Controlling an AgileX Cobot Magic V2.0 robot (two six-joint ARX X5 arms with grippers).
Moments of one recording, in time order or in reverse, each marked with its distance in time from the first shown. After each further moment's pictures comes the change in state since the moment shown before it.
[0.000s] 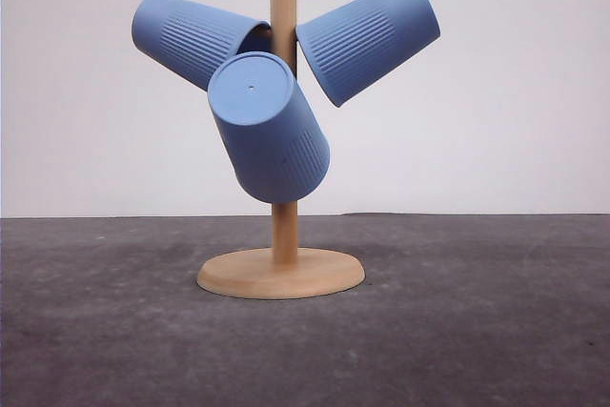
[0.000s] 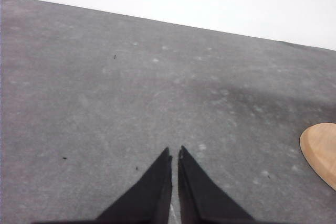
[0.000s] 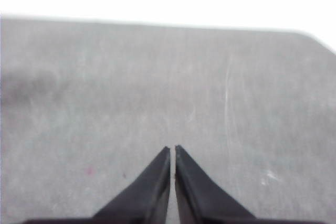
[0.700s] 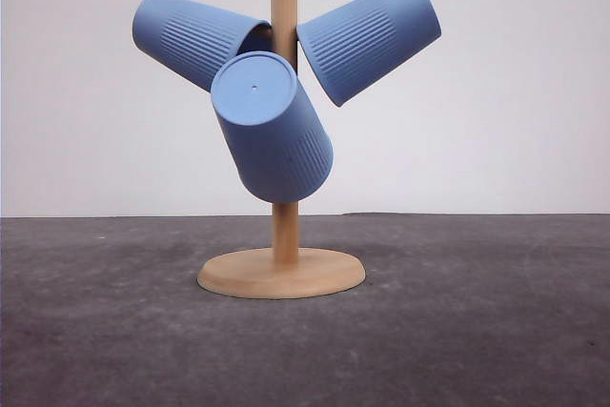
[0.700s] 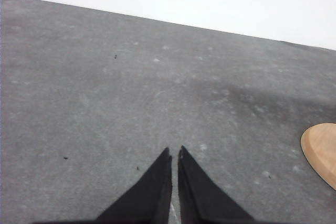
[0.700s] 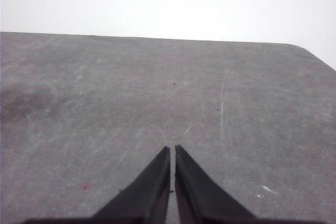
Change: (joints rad) left_arx 0.000 0.000 0.000 0.000 0.000 0.000; right_arx -0.013 0.001 -0.002 0.051 0.001 0.000
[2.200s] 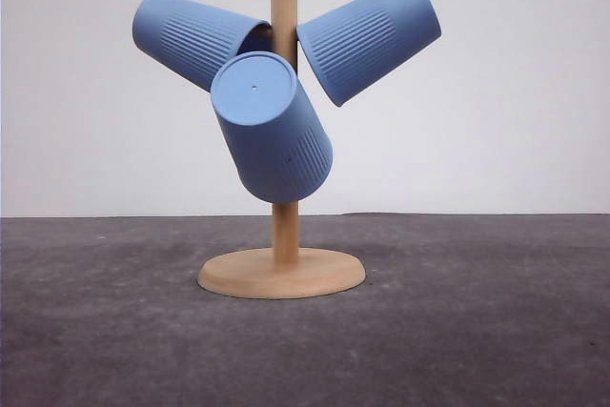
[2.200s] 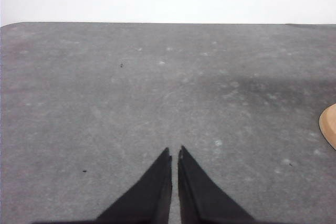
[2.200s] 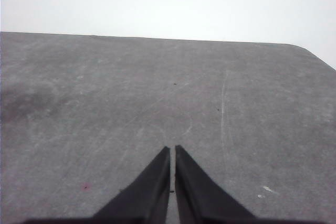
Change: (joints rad) left_arx 0.053 0.000 0.000 0.001 0.049 0.166; right_arx 0.000 0.000 0.000 0.000 0.000 0.000
